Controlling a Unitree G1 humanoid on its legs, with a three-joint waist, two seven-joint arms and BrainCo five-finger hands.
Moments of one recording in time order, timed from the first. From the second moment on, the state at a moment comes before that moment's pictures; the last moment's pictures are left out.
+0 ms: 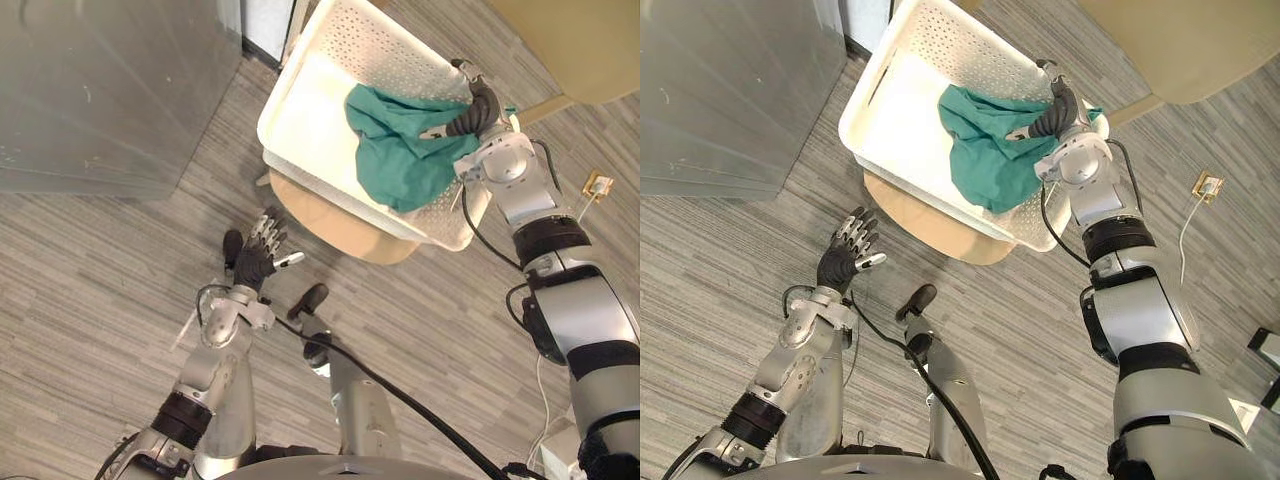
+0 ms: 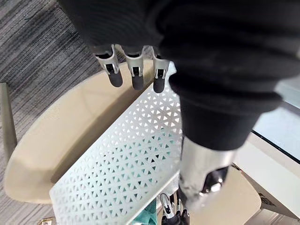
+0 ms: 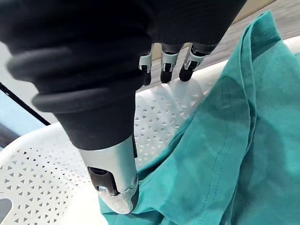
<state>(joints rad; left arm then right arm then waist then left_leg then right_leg) -0.15 0.16 -0.37 0.11 -0.53 -0.21 0.04 -1.06 -0.68 0.38 0.86 -0.05 -0.15 -0.10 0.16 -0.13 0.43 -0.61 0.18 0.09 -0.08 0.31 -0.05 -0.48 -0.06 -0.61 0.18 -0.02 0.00</state>
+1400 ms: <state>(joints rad) -0.16 0.14 -0.28 0.11 -0.49 -0.19 0.06 -0.51 -0.41 0.04 0.21 -0.28 -0.04 -0.15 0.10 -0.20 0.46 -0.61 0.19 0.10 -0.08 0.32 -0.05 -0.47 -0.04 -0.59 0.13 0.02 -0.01</state>
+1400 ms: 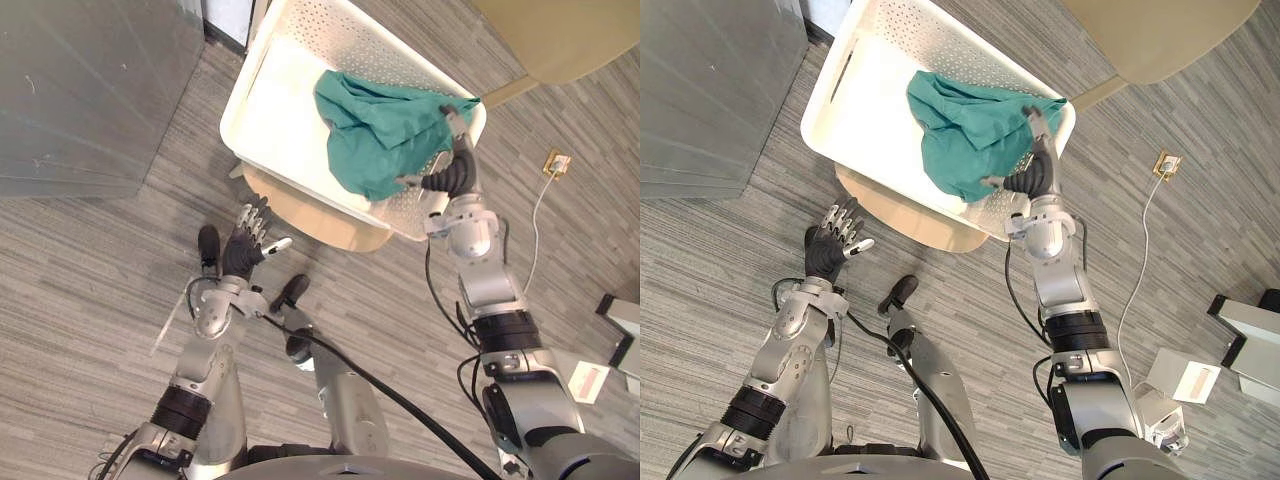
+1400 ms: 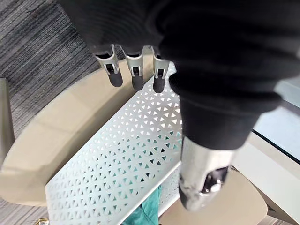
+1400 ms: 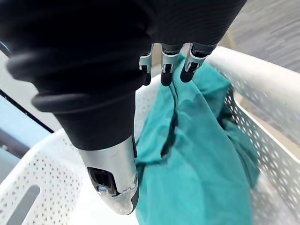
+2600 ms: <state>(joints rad) -0.14 0.09 -0.40 0.09 -0.78 -0.22 0.04 -1.16 -0.47 0.17 1.16 -0.30 0.01 -0.20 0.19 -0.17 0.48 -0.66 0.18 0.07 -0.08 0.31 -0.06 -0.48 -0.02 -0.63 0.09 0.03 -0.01</state>
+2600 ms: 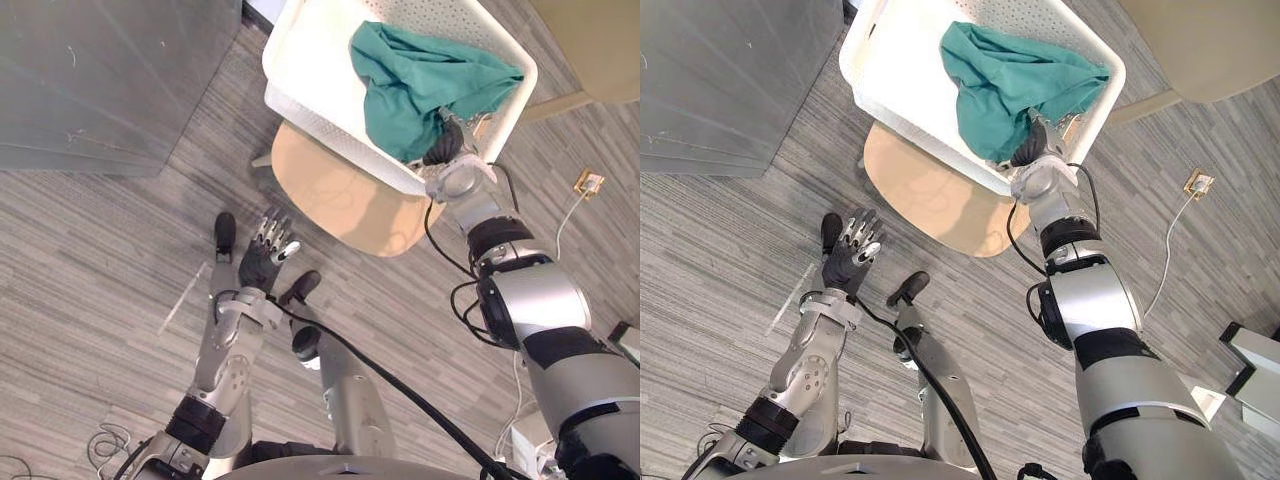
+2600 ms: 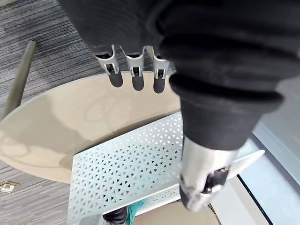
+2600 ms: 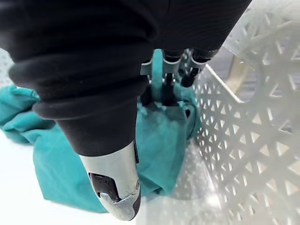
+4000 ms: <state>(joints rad) -0.05 0.05 -0.49 0.05 -0.78 -0.17 -0.04 -1.23 -0.62 0.23 1.13 0.15 -0.02 -0.07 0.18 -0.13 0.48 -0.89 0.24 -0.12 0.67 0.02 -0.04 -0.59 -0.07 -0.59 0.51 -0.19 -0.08</state>
